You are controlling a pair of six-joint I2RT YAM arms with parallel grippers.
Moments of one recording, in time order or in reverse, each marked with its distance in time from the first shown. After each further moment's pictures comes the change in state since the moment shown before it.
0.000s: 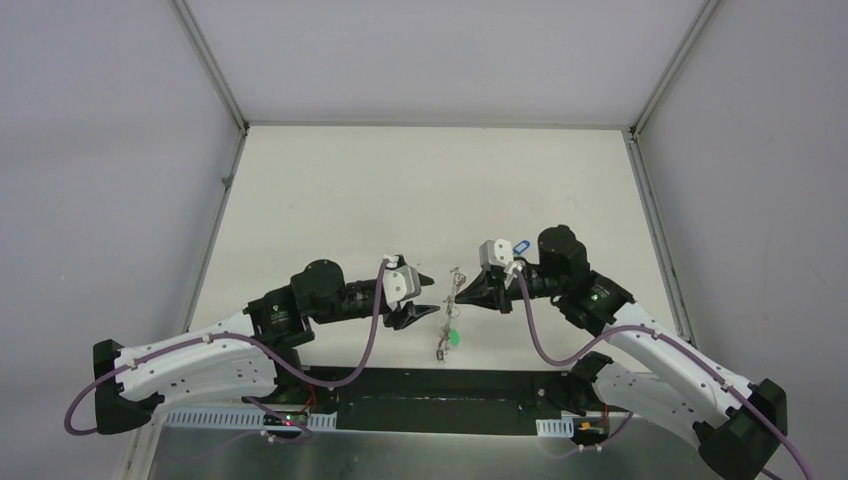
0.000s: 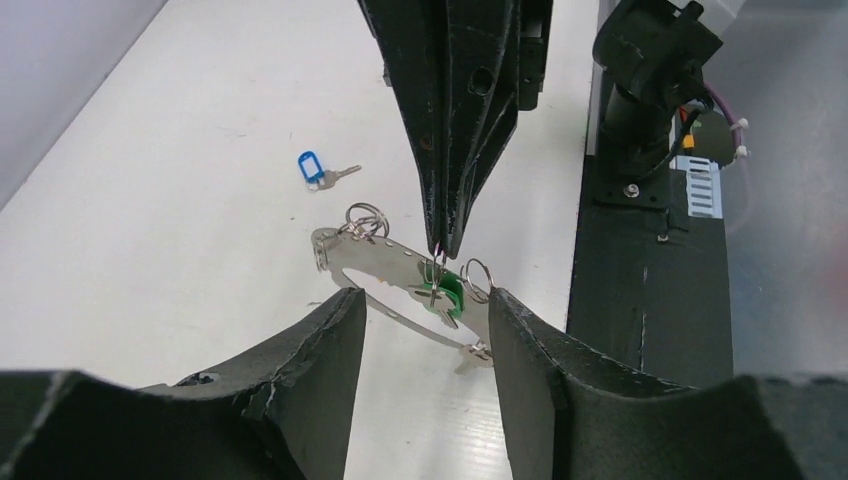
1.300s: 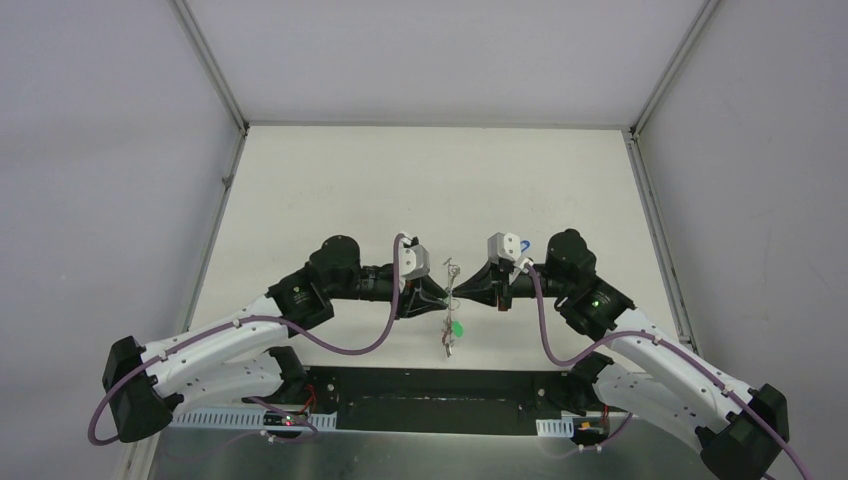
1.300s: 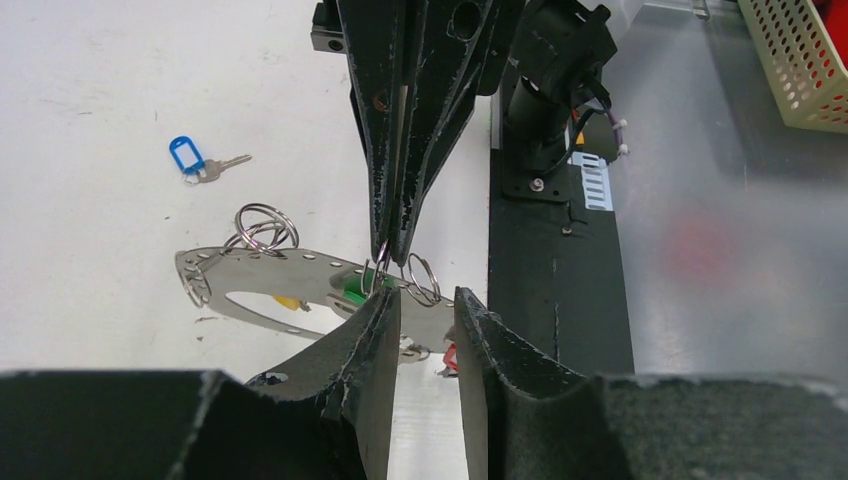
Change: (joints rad) left arm 0.200 0.162 -0.001 0.114 0.393 -0.209; right arm 0.000 -0.048 -0.077 0.235 0.034 0.190
